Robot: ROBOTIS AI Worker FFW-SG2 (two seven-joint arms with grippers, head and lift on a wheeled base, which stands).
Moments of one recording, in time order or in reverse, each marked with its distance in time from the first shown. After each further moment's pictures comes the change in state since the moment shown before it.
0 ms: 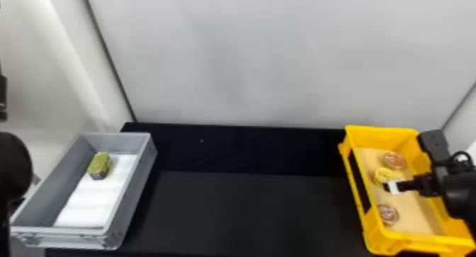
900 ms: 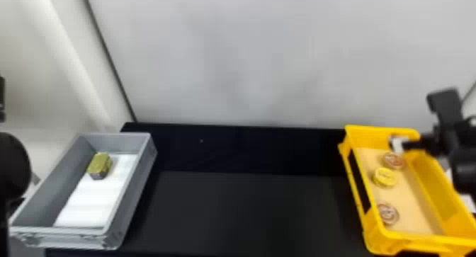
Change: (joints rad) left arm 0.002 -0.001 0.007 0.000 0.002 0.003 0.000; right arm 0.003 -0.004 0.020 -0.315 -0.009 -0.004 -0.086
